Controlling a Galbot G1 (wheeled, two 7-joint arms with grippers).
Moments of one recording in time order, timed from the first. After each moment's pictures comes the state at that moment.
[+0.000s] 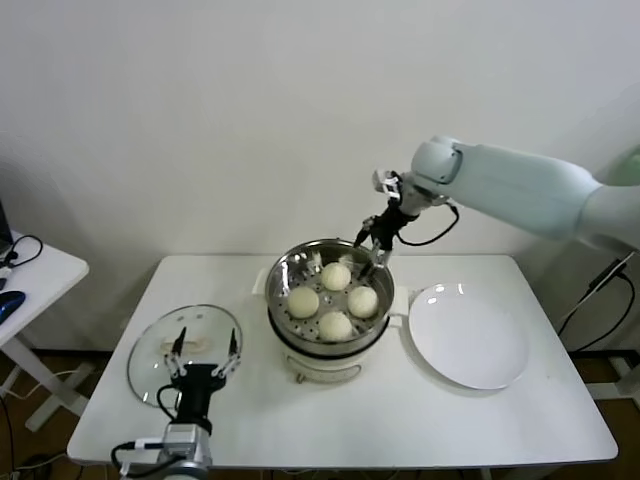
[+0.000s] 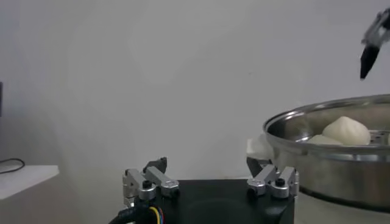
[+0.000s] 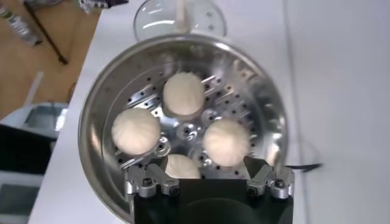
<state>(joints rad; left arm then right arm) 1.59 -1.41 -0.43 -2.07 0.11 0.07 -0.25 0.69 1.07 -1.48 1.05 0.86 -0.25 -1.07</state>
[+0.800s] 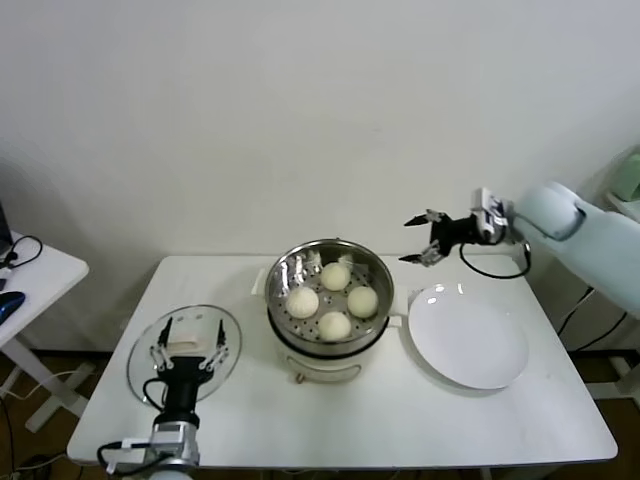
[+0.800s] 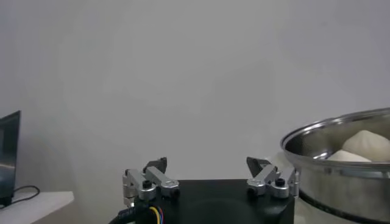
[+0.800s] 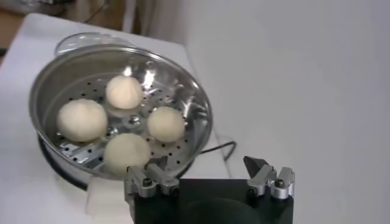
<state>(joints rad) 1.58 -1.41 -0.48 -2.07 0.14 -0.01 -0.23 0.20 0.58 -0.84 1.38 0.65 -0.15 -0.74</state>
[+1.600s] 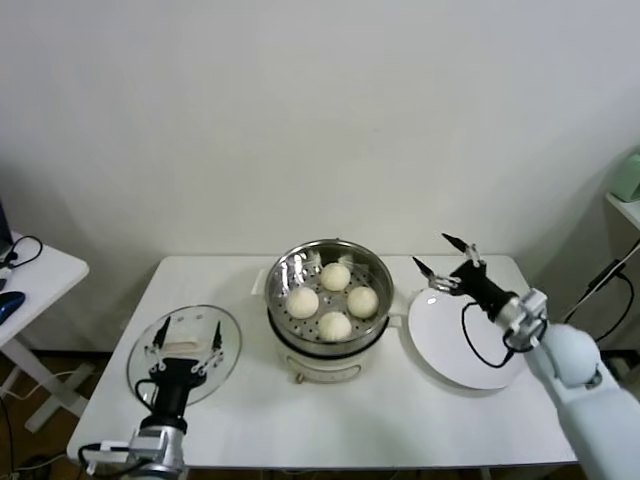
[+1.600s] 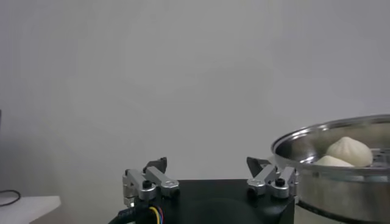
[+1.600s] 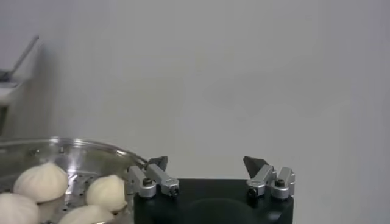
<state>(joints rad) 1.62 -1.41 -0.56 -2.10 0.07 -0.02 -0.09 -1.05 0.92 0.44 1.69 0.43 0.06 -0.39</state>
